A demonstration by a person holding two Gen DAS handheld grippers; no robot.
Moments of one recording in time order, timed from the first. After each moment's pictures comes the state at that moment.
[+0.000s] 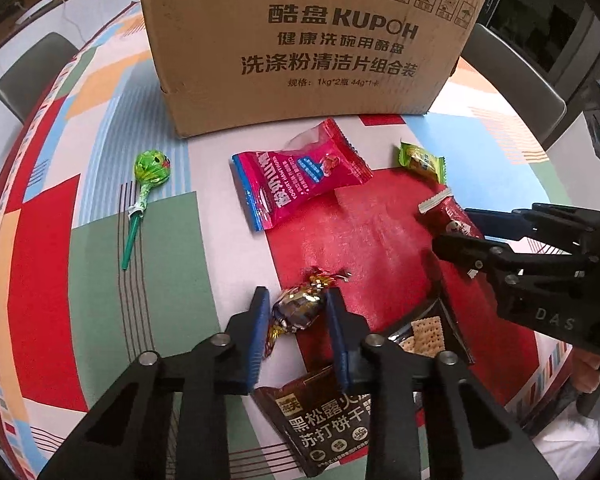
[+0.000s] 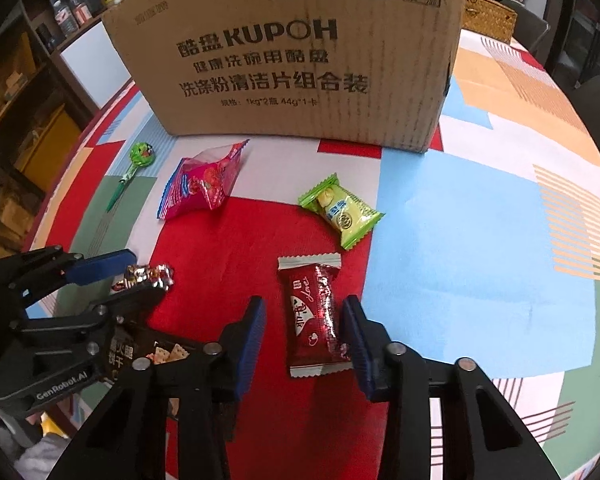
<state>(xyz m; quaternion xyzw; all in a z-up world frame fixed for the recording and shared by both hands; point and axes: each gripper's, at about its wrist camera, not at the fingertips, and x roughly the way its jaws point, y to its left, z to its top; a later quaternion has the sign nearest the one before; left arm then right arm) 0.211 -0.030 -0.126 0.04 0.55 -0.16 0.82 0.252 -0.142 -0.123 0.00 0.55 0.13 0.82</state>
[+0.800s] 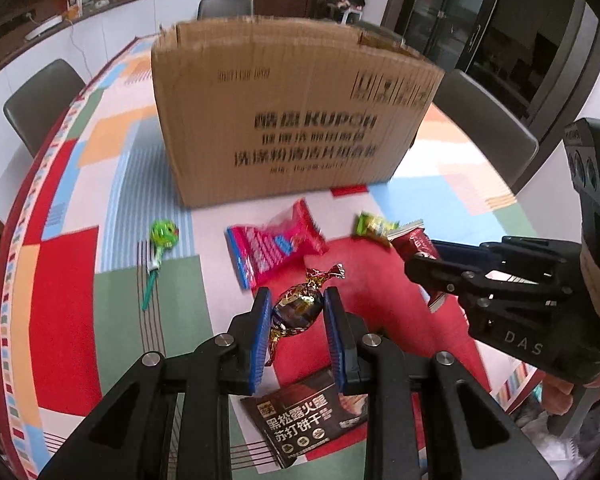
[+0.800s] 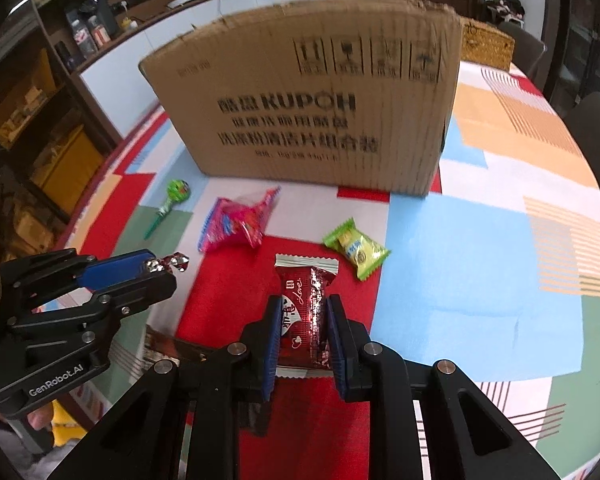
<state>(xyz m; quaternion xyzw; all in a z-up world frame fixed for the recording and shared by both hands) 0.204 -0.030 -0.063 0.01 0.48 -0.17 0.86 0.241 -0.136 -0.083 0.02 0.50 0.15 0.85</state>
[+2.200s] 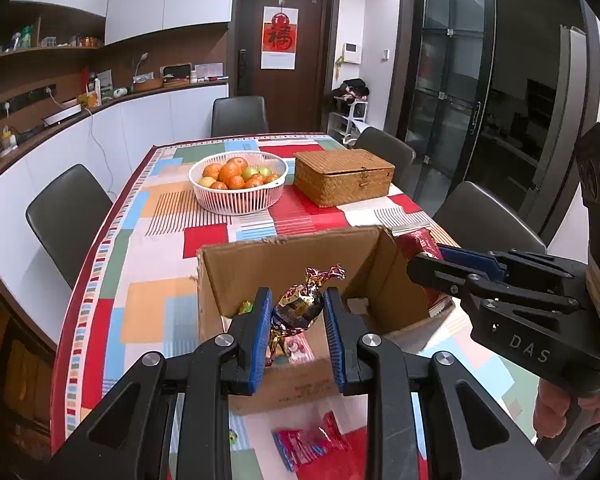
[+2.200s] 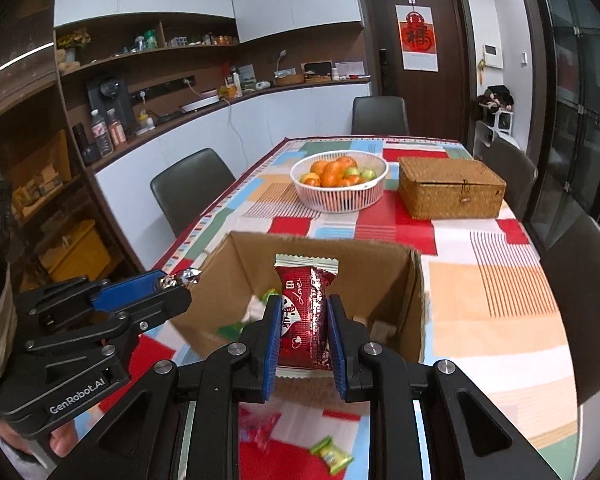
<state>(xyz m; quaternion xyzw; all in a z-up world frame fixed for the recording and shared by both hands) 0.304 -0.034 0.065 0.02 0.33 -0.15 0.93 0.332 -0.140 0.054 0.02 0.32 0.15 0.93</state>
